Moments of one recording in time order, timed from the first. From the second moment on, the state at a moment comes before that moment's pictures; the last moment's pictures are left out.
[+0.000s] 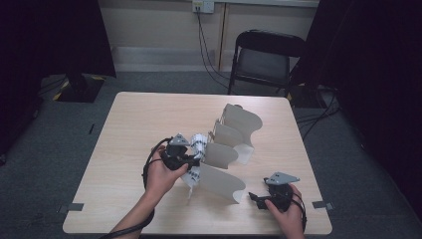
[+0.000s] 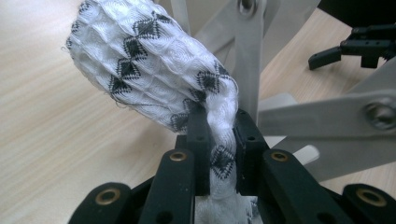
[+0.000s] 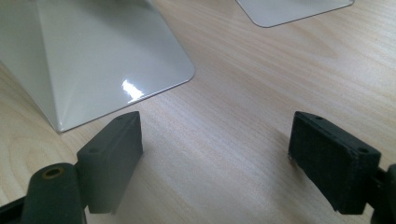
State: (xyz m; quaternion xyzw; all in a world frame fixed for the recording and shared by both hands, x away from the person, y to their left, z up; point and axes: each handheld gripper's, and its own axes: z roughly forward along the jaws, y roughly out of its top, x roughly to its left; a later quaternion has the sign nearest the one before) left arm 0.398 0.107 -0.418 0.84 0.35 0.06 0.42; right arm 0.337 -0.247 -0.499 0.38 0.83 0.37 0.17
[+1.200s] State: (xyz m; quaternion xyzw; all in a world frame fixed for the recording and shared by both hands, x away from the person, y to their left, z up) left arm 0.398 0.086 -0.465 0.85 0.35 0.02 0.40; right arm 0.337 -0.247 -0.499 0.38 0.83 0.37 0.17
